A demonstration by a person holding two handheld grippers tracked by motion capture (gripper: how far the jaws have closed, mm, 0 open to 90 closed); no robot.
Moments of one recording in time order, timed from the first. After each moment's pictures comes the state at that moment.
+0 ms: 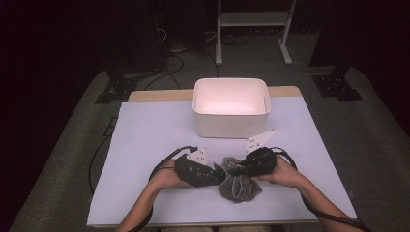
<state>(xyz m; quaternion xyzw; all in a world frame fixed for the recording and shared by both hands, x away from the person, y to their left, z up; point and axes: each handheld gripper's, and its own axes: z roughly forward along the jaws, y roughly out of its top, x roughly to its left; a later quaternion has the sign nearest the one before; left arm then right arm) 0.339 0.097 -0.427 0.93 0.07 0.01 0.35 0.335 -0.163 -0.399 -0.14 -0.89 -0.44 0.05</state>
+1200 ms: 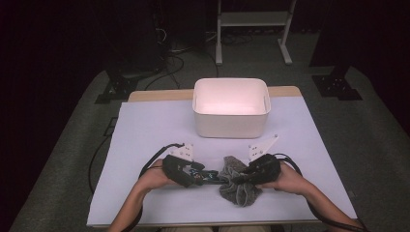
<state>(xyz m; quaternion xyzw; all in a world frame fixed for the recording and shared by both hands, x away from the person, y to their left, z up) 0.338 0.128 -0.416 0.91 0.08 -0.03 0.41 0.316 -0.169 -0.401 -0.13 -0.89 -0.42 0.07</state>
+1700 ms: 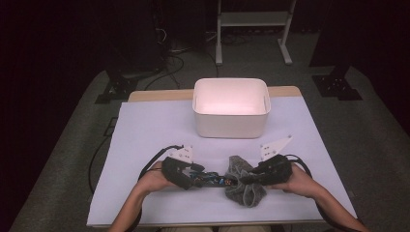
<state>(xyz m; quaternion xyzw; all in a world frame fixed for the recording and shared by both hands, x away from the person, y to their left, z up) 0.331 0.128 -0.416 0.91 0.09 -0.02 0.41 0.309 -0.198 -0.393 -0.14 -0.88 -0.45 0.06</state>
